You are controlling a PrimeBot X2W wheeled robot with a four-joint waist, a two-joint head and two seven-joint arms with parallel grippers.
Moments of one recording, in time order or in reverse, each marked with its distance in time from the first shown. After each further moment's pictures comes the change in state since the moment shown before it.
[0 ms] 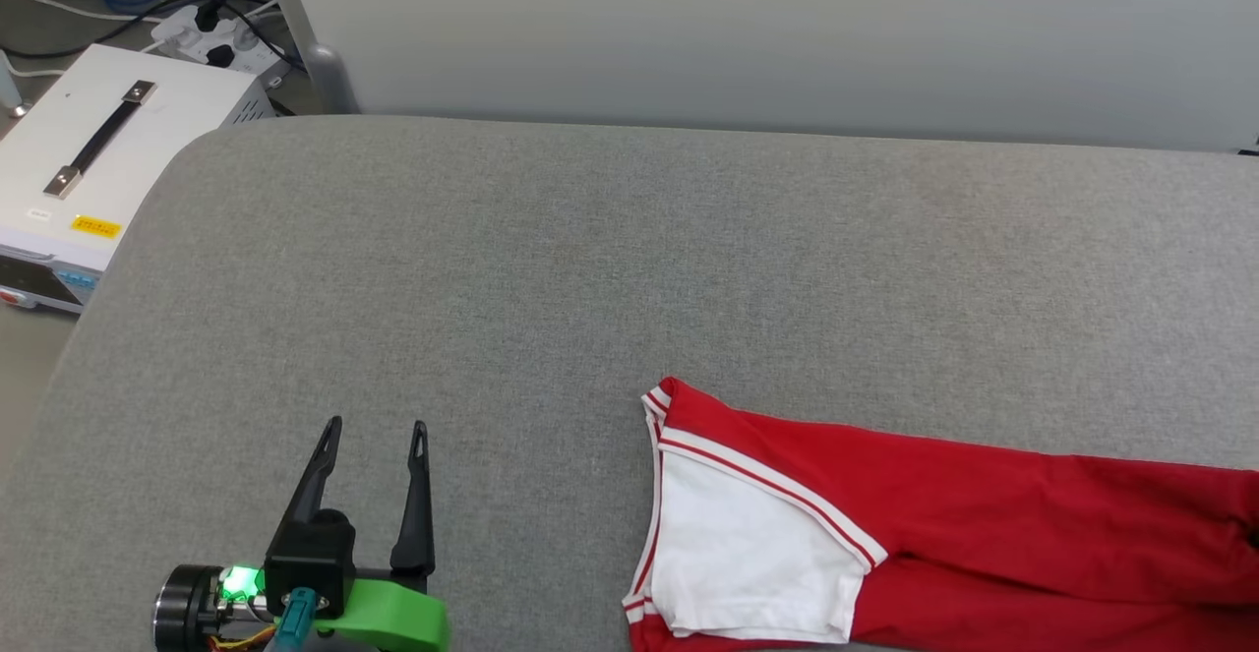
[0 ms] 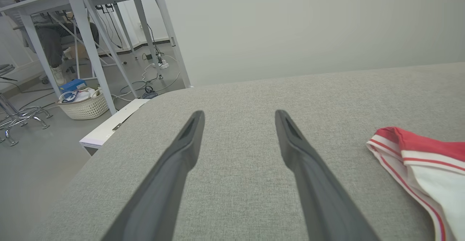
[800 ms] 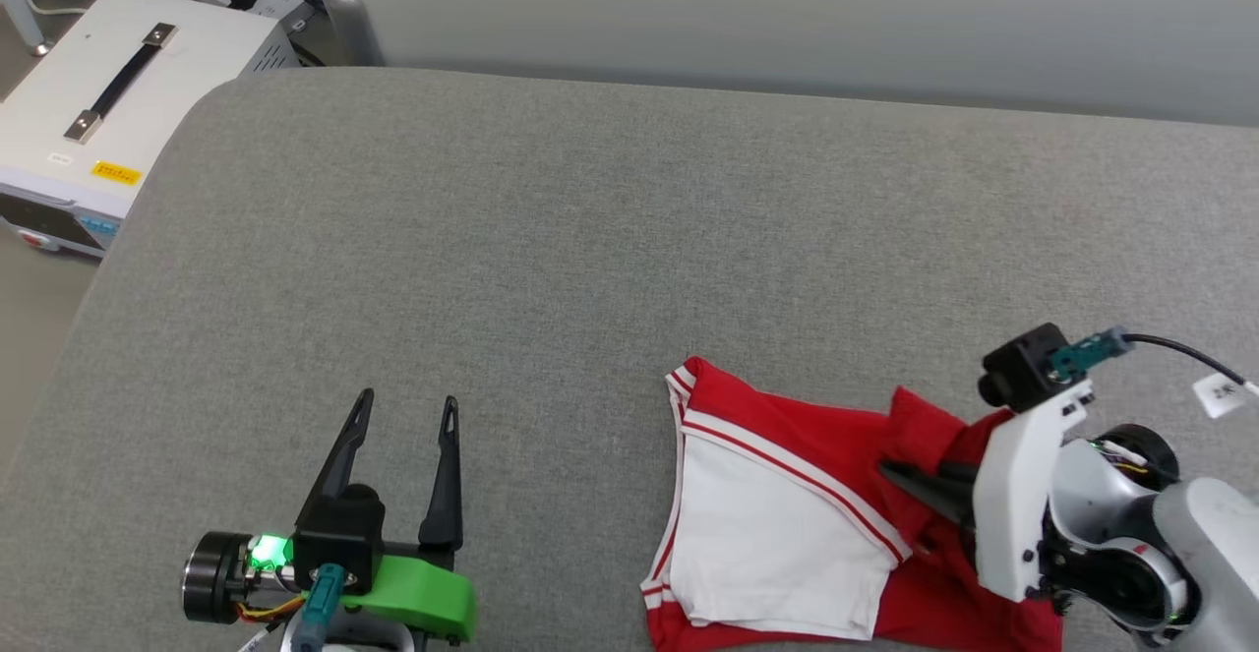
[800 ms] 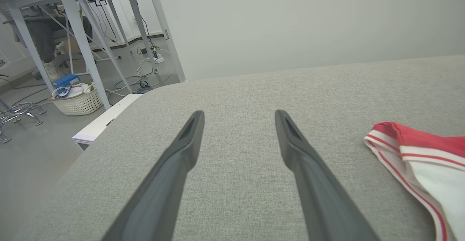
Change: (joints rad) left arm -0.037 -0.042 -0.002 0.009 0.040 -0.040 0.000; right arm -0.166 0.241 0.262 -0.444 -0.081 0.000 0.185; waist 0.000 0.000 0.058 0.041
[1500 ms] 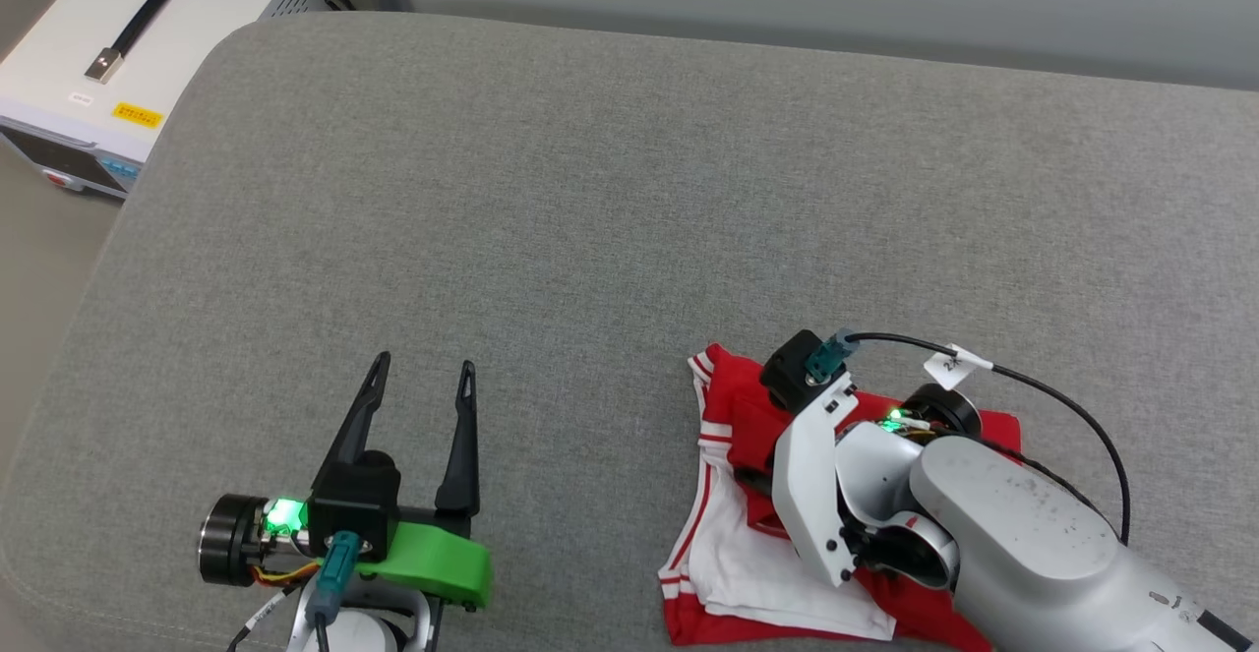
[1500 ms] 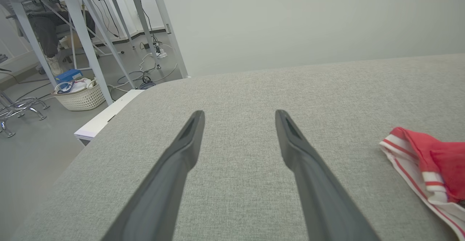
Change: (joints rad) left arm -0.065 -0.018 -0.014 0.012 0.007 -0.006 0.000; right arm -0.350 0.247 0.445 0.466 -0.121 0.000 -0.139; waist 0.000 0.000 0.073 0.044
